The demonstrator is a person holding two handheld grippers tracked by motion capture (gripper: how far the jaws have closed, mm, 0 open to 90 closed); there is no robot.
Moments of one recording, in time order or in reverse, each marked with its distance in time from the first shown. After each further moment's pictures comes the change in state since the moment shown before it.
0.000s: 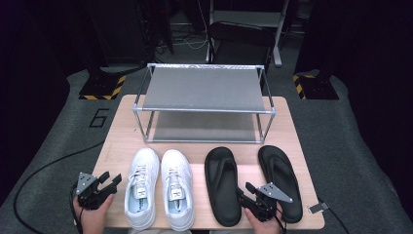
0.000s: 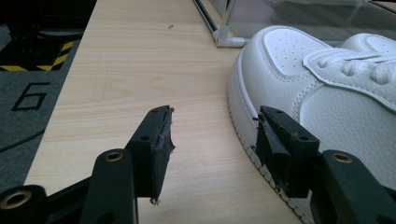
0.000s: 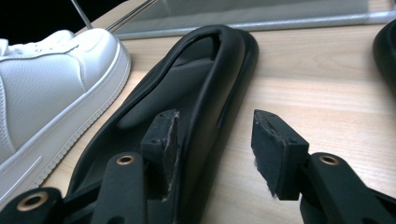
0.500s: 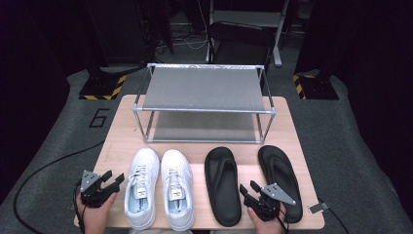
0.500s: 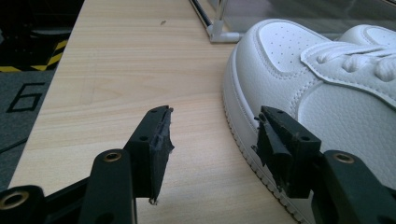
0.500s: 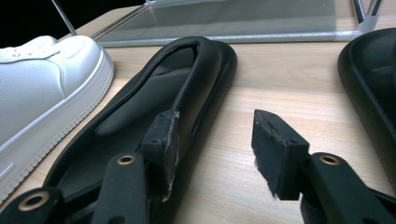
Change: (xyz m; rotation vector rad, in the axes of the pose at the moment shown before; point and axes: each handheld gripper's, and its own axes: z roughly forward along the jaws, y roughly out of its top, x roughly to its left) left arm -0.004 0.002 0.008 0.006 -0.009 0.019; right arm -0.007 -0.001 -0.004 -0.049 -0.051 -0.030
